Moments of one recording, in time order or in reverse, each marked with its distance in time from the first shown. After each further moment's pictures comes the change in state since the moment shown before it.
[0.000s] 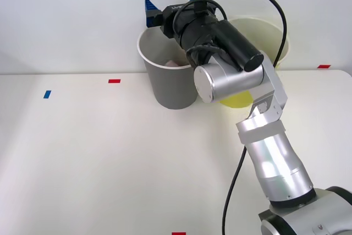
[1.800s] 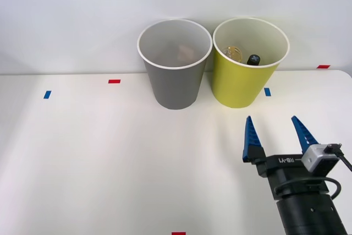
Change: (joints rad) arm 1.259 -0.165 0.060 -0.577 0.016 -0.613 0.034
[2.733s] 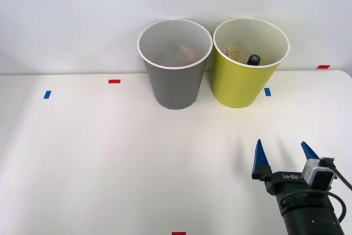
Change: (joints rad) arm 0.034 0.095 -0.079 0.092 0.162 0.069 -0.060
